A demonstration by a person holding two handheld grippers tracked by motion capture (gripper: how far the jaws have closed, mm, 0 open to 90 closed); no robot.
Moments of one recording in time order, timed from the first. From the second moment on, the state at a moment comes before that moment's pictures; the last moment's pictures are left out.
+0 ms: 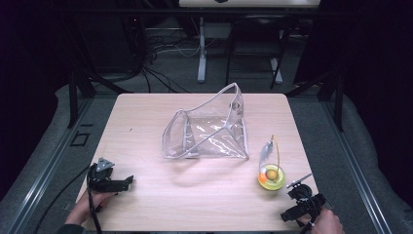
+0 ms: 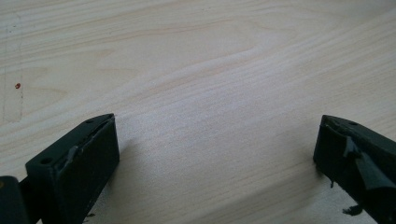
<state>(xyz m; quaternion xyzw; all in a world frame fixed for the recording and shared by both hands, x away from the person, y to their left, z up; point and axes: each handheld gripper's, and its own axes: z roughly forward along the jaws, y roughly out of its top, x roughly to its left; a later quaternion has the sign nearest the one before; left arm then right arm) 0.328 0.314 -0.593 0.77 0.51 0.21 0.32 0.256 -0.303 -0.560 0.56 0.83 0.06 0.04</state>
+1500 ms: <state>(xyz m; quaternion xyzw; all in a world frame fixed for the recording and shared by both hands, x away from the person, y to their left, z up) 0.327 0.313 -0.593 0.77 0.51 0.21 0.32 0.264 -0.291 -0.525 0.56 0.83 0.06 0.01</state>
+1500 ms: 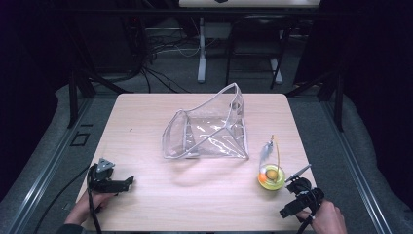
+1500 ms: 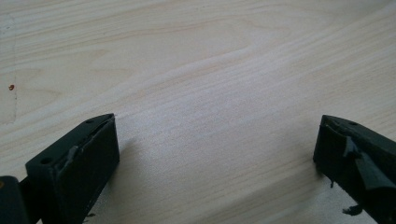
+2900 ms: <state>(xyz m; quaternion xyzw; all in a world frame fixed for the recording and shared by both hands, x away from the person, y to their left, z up) 0.327 0.312 -0.593 0.77 0.51 0.21 0.33 0.314 -0.268 -0.431 0.51 0.86 0.07 0.00</state>
